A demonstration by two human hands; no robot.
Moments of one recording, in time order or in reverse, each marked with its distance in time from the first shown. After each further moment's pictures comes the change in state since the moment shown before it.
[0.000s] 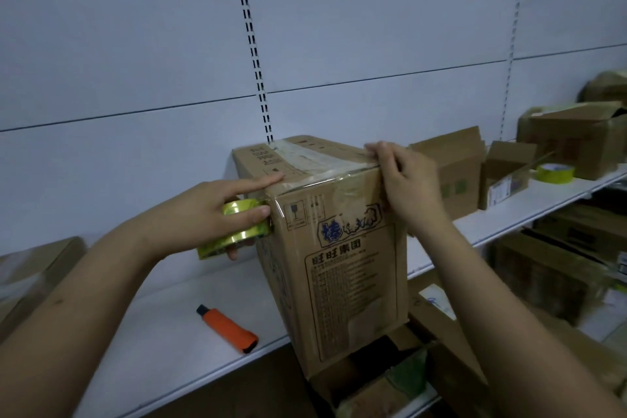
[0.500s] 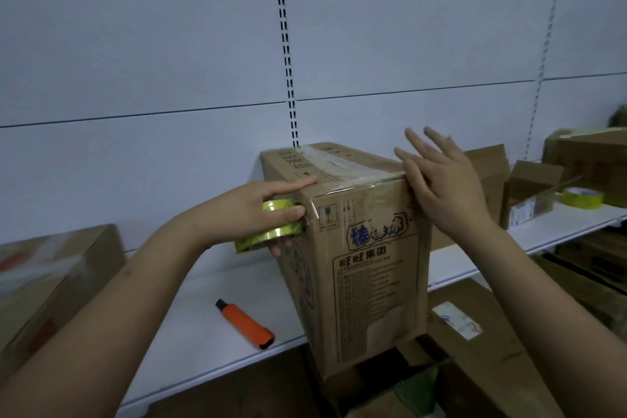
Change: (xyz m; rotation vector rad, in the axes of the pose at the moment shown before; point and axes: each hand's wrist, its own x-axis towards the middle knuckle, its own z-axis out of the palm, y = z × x) left_hand 0.005 -0.001 0.006 -0.225 -0.033 0.001; right_hand 0.014 0.009 -0.015 -0.348 -0.187 -0.379
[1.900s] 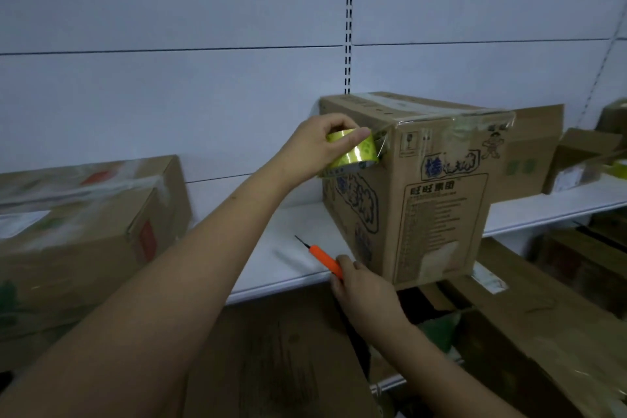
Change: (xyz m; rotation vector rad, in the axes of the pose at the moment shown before) left_hand -0.015 -0.039 0.012 0.104 0.424 0.241; right_hand -0.183 -0.199 0.118 0.002 -0.687 0.158
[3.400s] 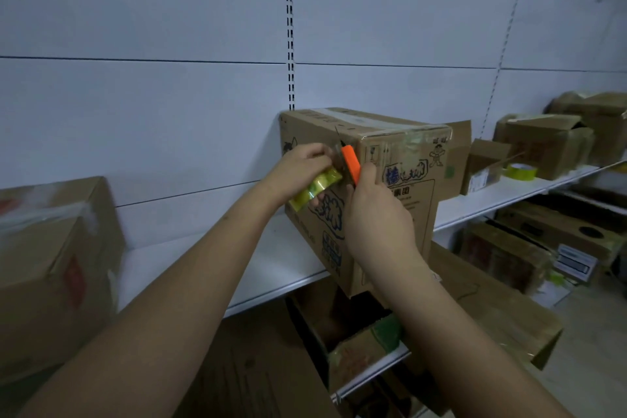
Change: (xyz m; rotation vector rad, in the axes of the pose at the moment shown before) left_hand 0.019 0.002 0.043 -0.362 -0.183 -0.263; right_hand 0.013 -0.021 -0.156 0.003 0.384 0.389
